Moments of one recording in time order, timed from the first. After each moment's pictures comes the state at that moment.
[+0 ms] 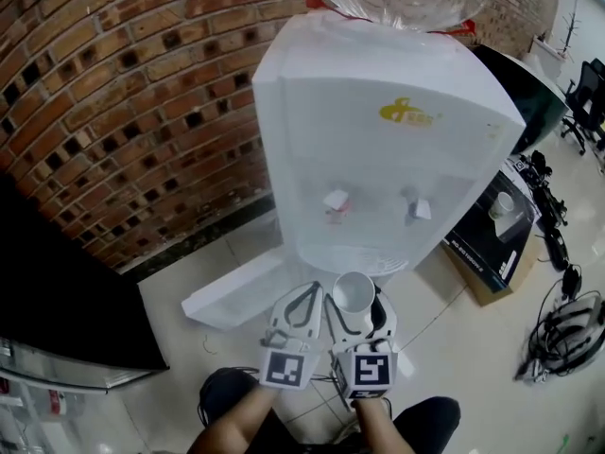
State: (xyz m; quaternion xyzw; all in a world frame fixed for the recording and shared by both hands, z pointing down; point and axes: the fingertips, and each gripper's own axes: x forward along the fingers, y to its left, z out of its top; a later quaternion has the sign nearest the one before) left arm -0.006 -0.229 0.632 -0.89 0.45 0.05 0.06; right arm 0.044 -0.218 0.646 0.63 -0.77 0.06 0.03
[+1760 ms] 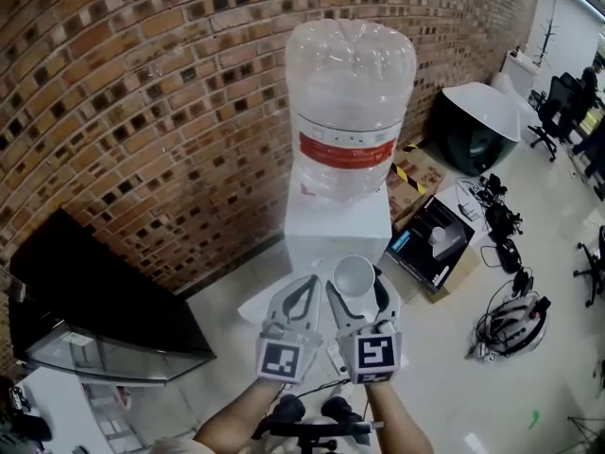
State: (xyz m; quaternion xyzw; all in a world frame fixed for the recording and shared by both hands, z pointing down) left arm -0.012 -0.136 0.155 -0.90 0.43 0.06 0.04; right arm 0.045 -0.133 0.170 0.63 -0.78 0.03 0.06
